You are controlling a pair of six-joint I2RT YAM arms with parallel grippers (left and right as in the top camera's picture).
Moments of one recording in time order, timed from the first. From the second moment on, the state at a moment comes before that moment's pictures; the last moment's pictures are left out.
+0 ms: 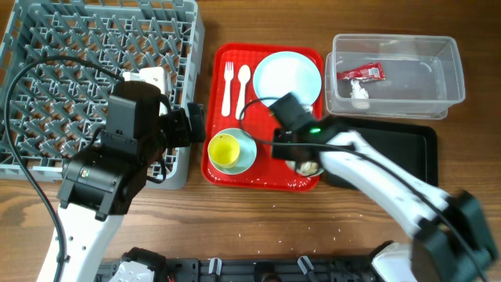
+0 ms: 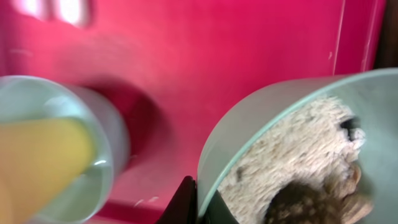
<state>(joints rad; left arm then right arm) -0.32 1.08 1.22 -0.92 -0.06 -0.38 0.61 1.57 1.07 -0.74 0.00 0.70</state>
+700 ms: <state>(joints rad) -0.32 1.08 1.22 -0.92 -0.06 -0.38 -0.41 1.40 0.77 -0.83 -1.25 -0.41</state>
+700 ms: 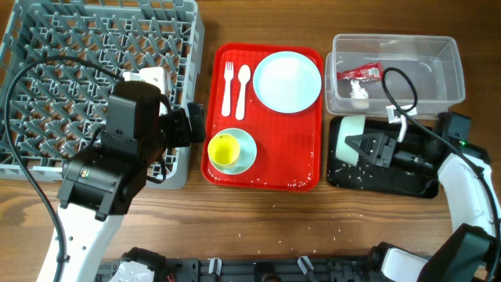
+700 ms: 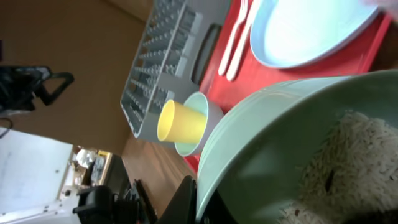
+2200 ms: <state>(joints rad) -0.32 1.09 1.22 -0.92 -0.06 -0.38 0.70 1.51 0.89 -0.46 0.12 0.40</state>
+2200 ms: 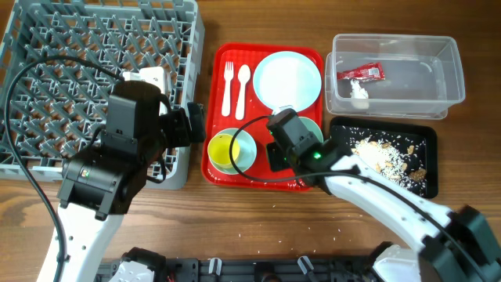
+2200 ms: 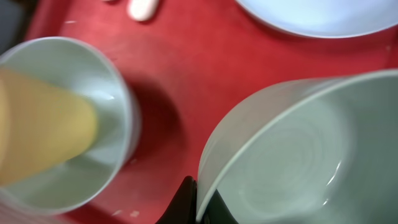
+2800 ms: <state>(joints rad) -0.32 1.09 1.22 -0.97 0.10 -0.43 0.69 1.30 0.99 -0.52 -0.21 0.52</state>
